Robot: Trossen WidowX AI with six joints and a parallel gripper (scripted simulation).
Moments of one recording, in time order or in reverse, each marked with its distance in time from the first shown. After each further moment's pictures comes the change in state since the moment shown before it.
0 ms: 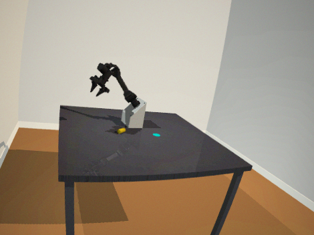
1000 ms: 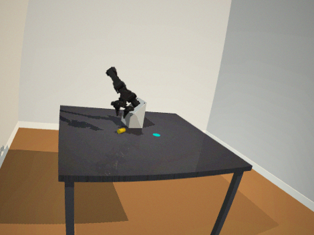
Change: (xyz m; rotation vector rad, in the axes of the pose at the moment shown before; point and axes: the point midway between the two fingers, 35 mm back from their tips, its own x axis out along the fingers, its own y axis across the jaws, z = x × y) arm 0.029 -0.202 -0.147 -1.654 0.511 -0.306
